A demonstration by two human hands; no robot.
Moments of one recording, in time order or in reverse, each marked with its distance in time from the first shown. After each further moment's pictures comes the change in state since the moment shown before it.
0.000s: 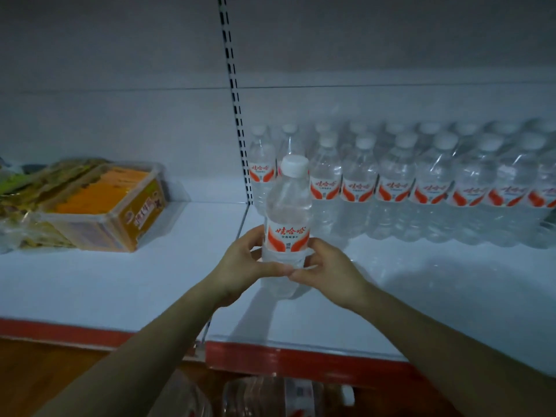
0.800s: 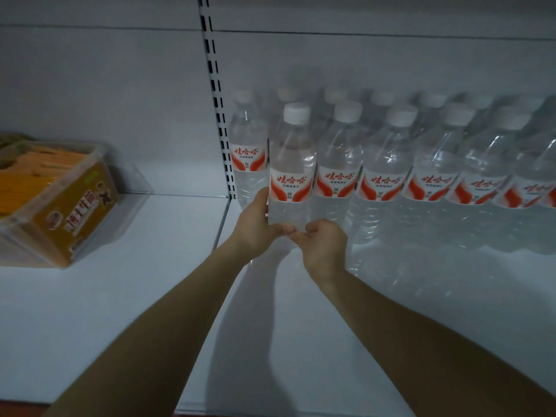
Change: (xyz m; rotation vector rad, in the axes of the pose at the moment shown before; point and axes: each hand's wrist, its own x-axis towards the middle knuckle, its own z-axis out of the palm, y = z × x) left_hand 0.145 -0.044 0.001 0.262 0.088 0.115; right_hand 0.130 0.051 0.024 -0.105 0.529 0.152
